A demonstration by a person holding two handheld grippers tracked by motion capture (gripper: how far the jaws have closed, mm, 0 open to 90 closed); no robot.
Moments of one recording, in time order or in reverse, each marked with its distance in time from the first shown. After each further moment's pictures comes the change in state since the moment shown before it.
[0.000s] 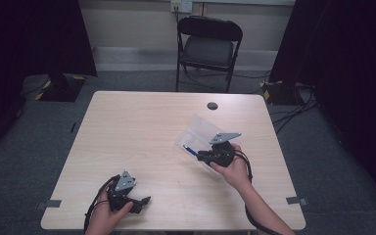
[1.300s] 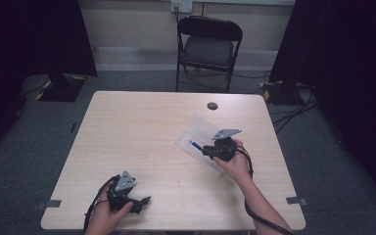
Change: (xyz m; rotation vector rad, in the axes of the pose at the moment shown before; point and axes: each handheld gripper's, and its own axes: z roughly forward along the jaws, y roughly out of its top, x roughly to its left) left arm 0.000 0.000 0.000 0.002 0.001 0.000; right arm -0.030 -0.006 0.013 0.027 -0.080 -0.021
